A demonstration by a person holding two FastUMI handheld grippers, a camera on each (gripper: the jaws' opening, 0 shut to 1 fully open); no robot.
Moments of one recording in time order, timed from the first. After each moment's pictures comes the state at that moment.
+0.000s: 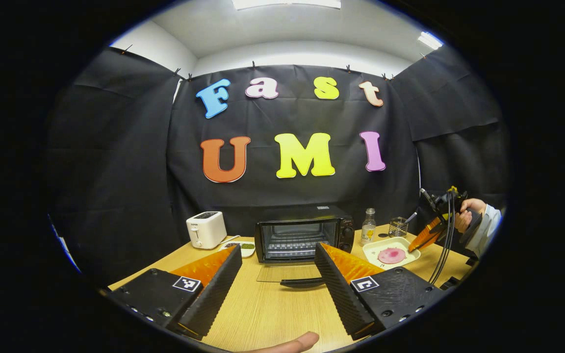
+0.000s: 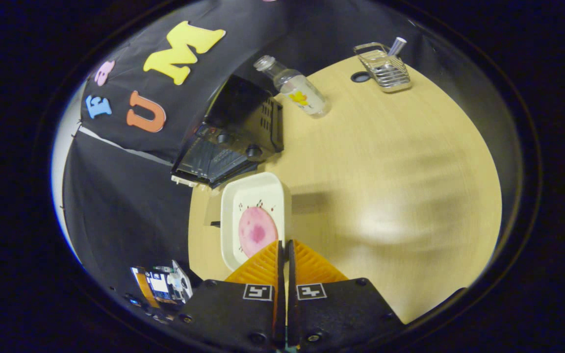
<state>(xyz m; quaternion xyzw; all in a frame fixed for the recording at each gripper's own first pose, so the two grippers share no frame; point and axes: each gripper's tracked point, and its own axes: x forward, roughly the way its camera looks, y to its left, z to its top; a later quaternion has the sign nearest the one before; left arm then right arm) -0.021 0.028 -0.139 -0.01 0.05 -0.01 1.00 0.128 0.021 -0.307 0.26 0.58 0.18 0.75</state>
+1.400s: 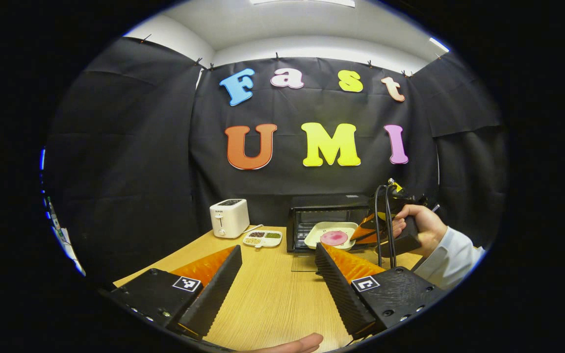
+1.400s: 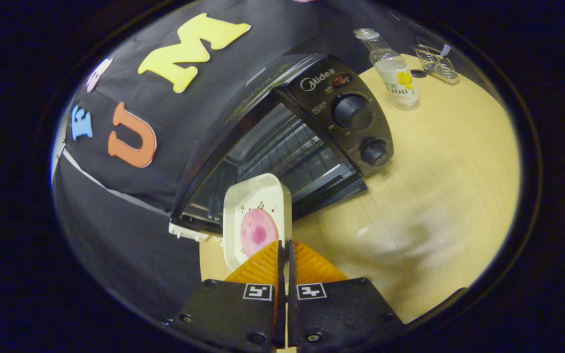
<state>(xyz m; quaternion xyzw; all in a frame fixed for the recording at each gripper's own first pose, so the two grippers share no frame) -0.008 0.106 -0.191 -0.02 0.08 0.04 1.00 0.248 0.281 -0.356 0.34 0.45 0.06 0.82</state>
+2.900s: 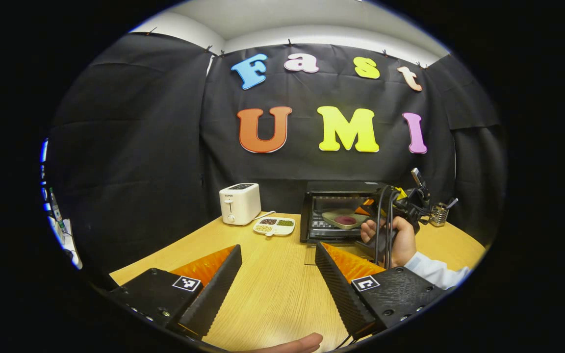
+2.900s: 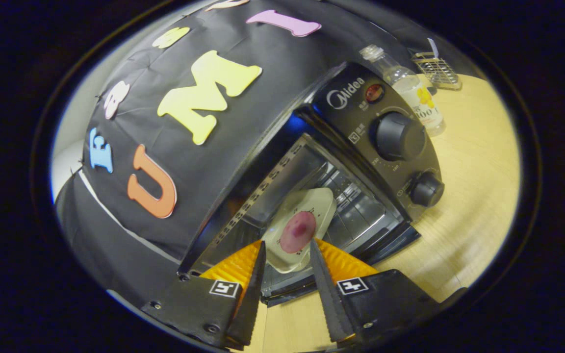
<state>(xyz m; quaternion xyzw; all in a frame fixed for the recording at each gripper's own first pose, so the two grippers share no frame) 0.012 0.120 -0.224 -0.04 0.11 0.08 0.99 0.323 0.297 -0.353 0.38 0.26 0.08 0.89</state>
